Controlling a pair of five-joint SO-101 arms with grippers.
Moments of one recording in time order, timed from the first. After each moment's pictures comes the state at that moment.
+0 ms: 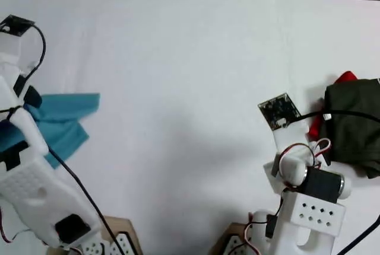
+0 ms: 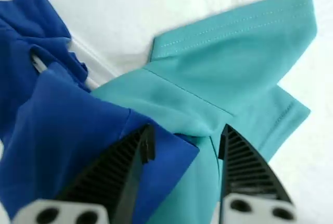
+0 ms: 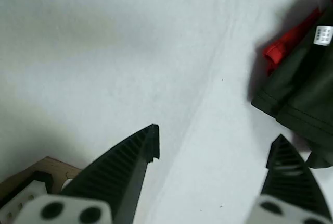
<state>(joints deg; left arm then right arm) -39.9 27.3 -34.1 95.3 -45.5 12.7 -63.3 50.5 91.1 40.7</state>
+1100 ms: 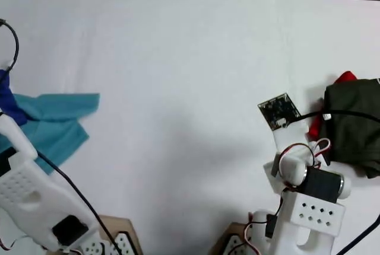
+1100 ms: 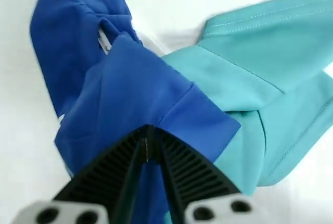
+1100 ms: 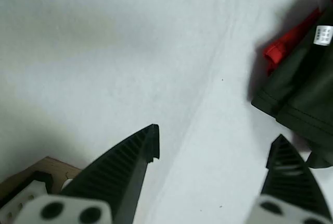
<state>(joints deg) -46.9 27.3 -42.7 97.7 -50.2 12.7 -63.3 50.5 91.1 40.7</state>
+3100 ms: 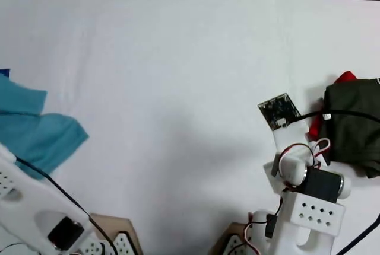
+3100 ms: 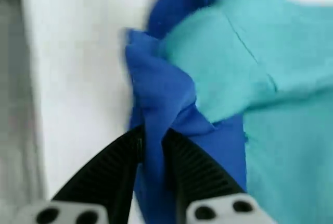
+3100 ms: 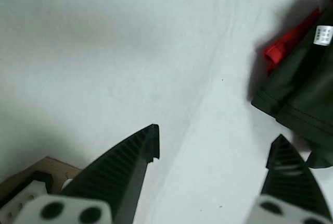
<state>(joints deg) -59.8 43.3 -64.4 93.9 -56.8 12.7 -63.3 50.5 91.1 40.7</state>
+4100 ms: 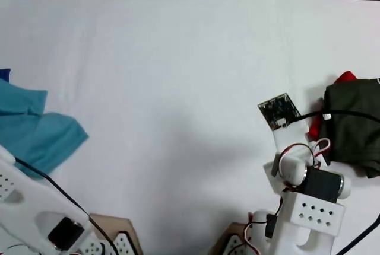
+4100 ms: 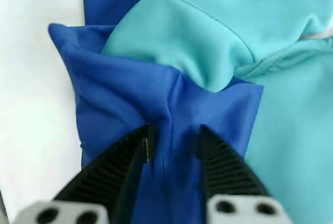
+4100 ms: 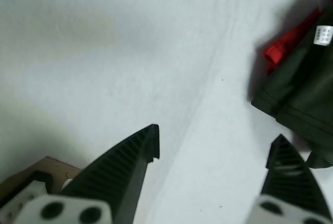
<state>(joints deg) -59.4 39.5 -55.0 94.1 -56.9 12.7 -63.3 50.5 91.1 40.7</state>
